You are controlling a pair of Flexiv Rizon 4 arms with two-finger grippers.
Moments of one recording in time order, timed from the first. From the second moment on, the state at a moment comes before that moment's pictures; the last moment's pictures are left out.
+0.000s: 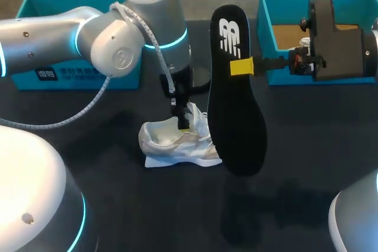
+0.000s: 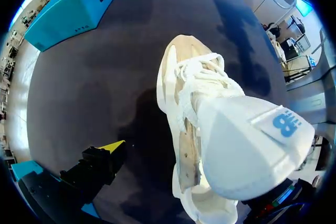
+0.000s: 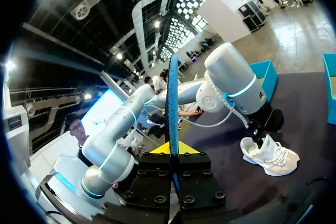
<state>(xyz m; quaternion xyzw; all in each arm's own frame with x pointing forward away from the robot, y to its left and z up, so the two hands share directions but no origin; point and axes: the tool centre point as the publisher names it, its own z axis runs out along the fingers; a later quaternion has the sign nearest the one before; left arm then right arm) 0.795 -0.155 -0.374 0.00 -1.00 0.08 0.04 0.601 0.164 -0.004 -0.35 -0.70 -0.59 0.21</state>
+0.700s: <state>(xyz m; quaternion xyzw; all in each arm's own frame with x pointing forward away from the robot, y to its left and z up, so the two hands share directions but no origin) 0.786 -0.160 -0.380 -0.02 -0.99 0.08 0.06 0.601 0.164 -0.004 -0.35 -0.70 -0.59 0.21</state>
